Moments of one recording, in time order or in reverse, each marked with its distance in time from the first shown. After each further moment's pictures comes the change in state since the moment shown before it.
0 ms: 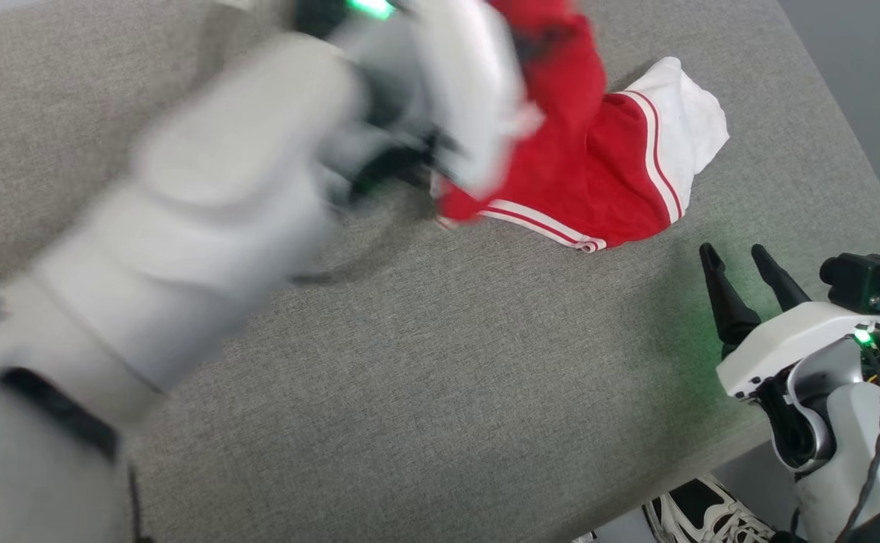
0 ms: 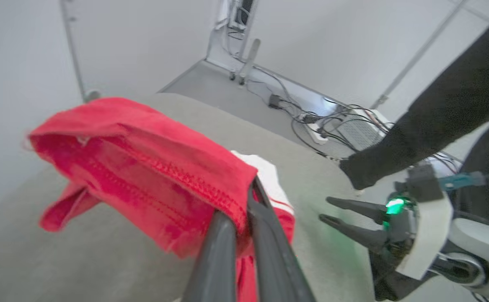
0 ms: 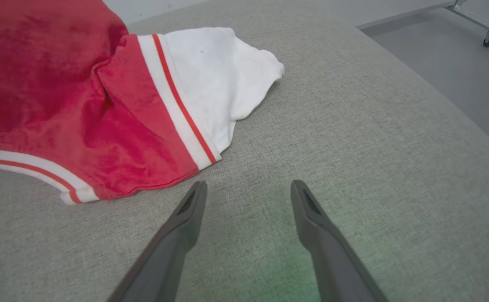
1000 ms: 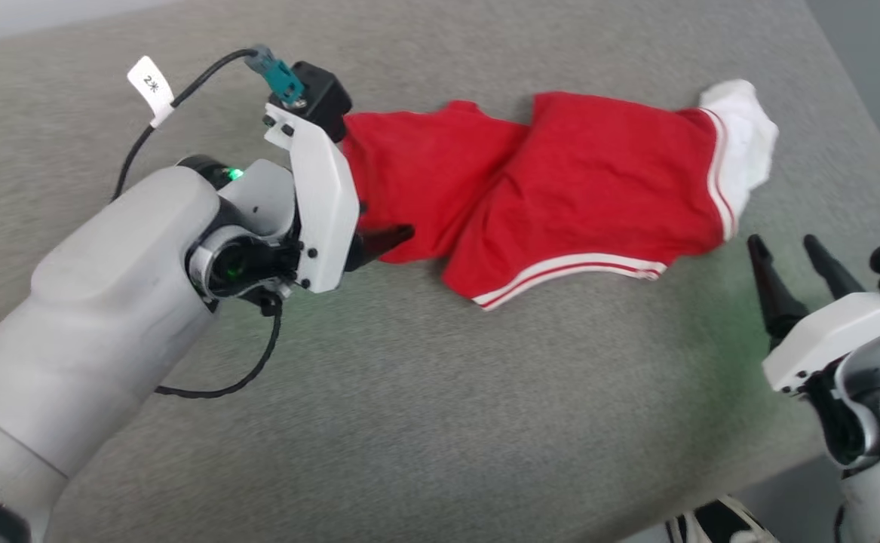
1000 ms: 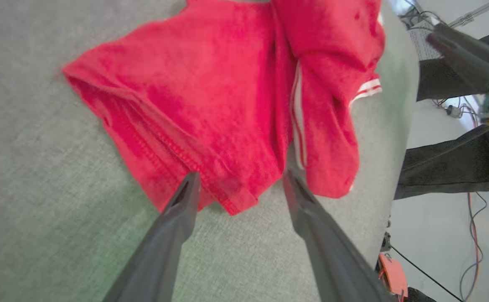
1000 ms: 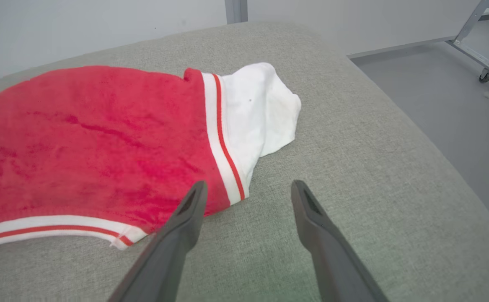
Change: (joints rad) left arm 0.284 0.198 0.107 -0.045 -0.032 0.000 0.388; right arm 0.036 -0.048 -0.077 -0.122 -0.063 0.000 0.105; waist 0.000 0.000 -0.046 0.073
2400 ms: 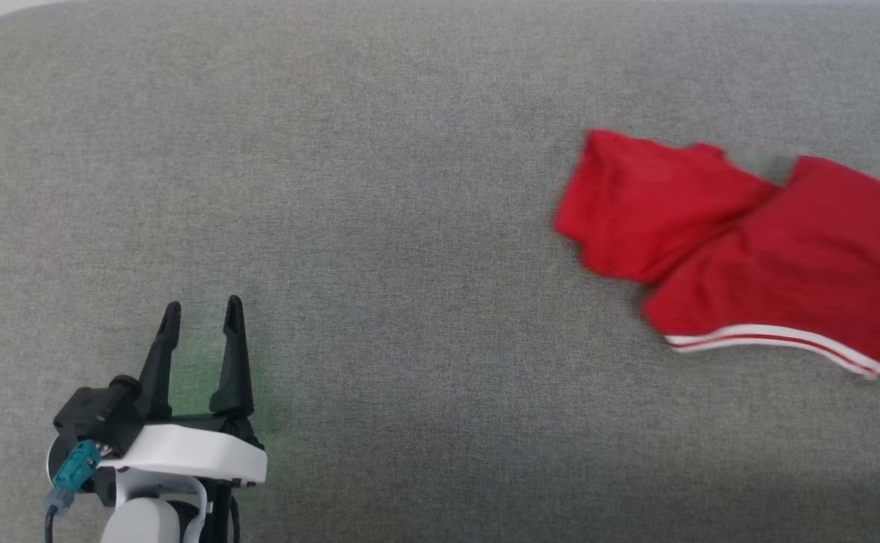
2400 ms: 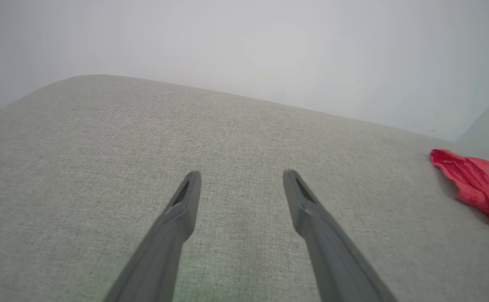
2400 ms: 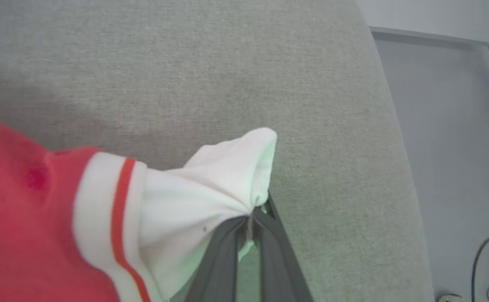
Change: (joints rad) left arm 0.985 -0.434 1.101 -0.297 0.977 0.002 -0.891; right arm -0.165 -0.481 0.013 0.309 0.114 0.000 0.329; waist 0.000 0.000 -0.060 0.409
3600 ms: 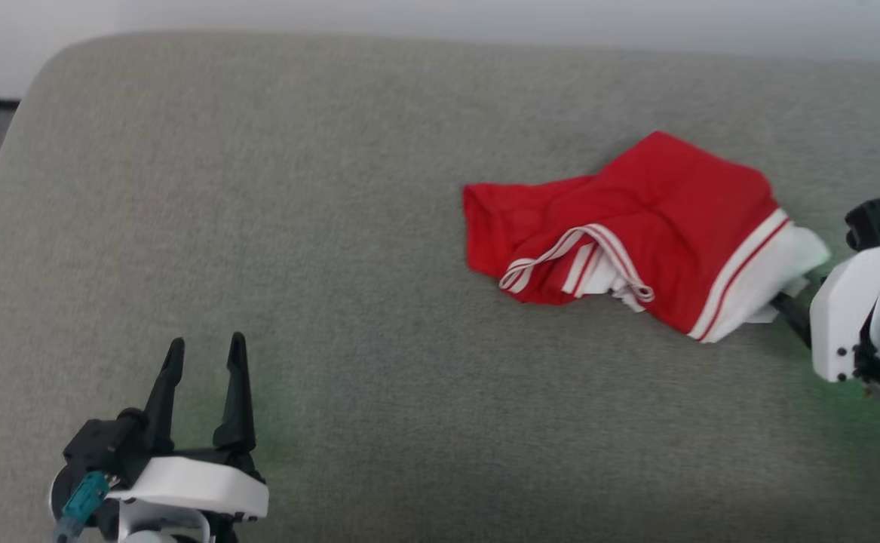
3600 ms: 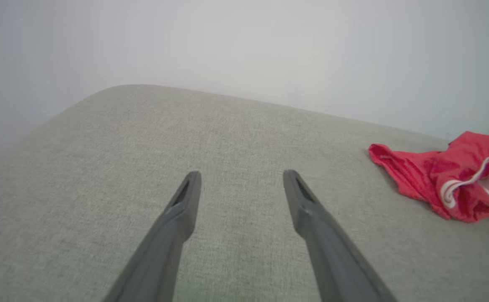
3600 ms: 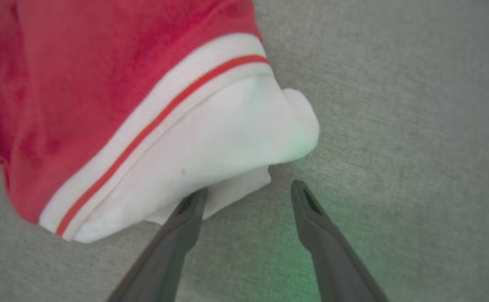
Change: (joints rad) left arm 0.072 0.004 -0.002 -0.010 0.022 0.000 0.000; right arm -0.035 0.198 0.324 -0.100 0.026 0.000 0.094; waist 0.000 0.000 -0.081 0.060
